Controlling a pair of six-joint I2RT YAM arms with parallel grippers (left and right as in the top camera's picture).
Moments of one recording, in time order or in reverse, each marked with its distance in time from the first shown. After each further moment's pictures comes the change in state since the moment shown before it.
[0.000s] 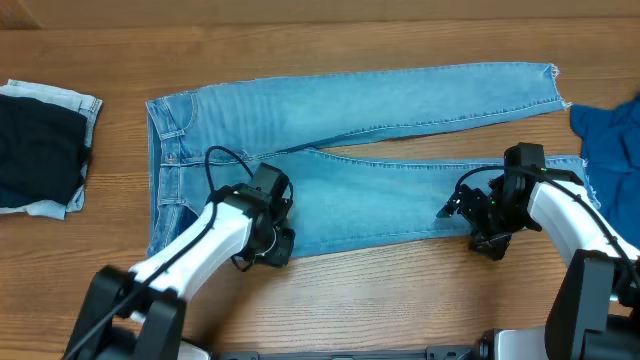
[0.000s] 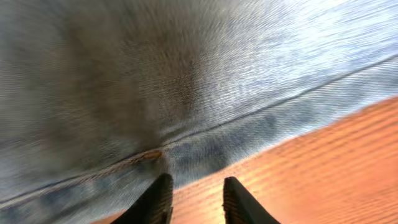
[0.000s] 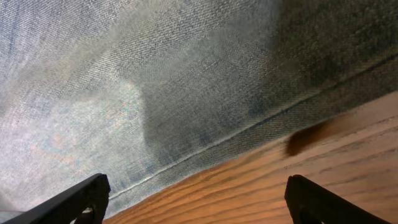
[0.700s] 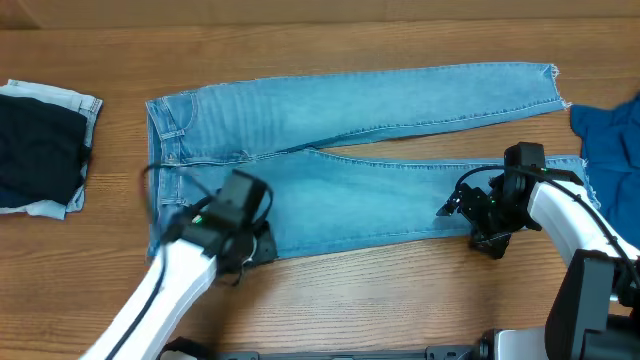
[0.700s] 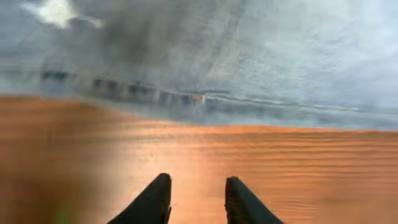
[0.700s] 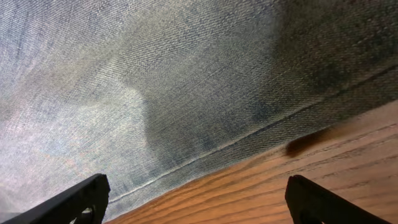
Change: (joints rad) left arm 0.034 -0.354 0.000 -0.174 -0.073 -0.494; right arm 0.000 0.000 0.000 0.012 0.000 0.000
